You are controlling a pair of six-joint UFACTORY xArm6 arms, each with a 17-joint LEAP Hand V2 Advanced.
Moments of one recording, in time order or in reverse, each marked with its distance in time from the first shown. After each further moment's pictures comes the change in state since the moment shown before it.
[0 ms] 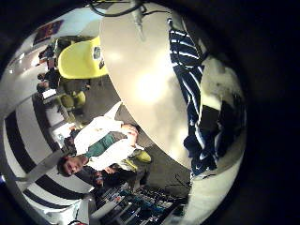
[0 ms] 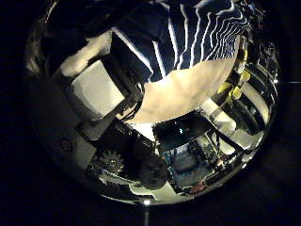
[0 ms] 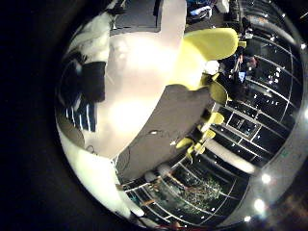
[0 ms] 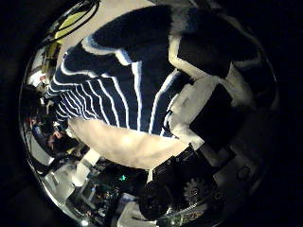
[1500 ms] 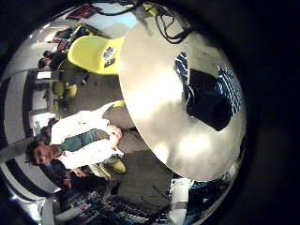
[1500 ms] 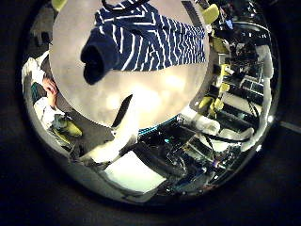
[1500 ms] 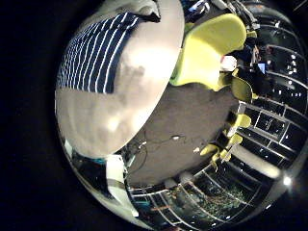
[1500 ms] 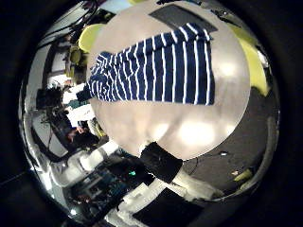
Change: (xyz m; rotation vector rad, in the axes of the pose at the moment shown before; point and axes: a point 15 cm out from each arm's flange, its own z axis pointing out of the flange) left arm -0.006 0.089 -0.013 0.244 0.309 -0.109; right arm 0.027 0.108 0.022 0.133 -0.303 -0.022
